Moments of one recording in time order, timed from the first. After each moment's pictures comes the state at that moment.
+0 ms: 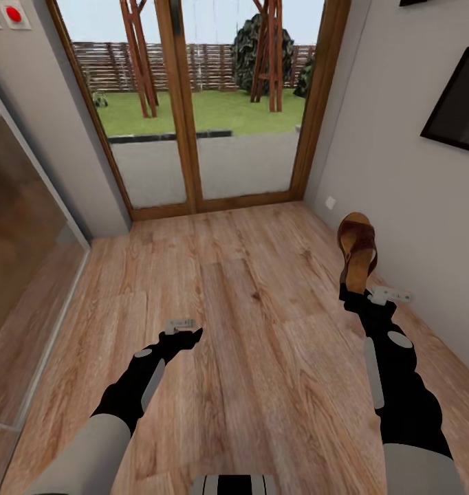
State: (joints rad) left arm -0.68 -0.09 0.05 -0.74 0.02 0.19 -0.17; right arm -0.55 0.05 -0.27 -1.45 0.04 0.35 -0.06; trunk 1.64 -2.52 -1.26
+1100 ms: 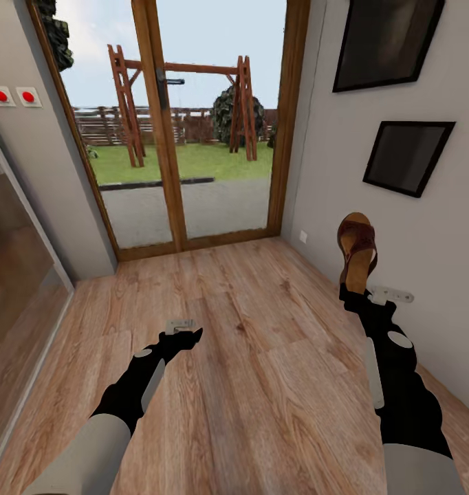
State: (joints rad) left arm -0.68 -0.09 0.05 -0.74 0.02 0.19 -0.17; right arm -0.55 0.05 -0.27 -1.45 0.04 0.35 -0.06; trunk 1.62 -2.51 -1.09
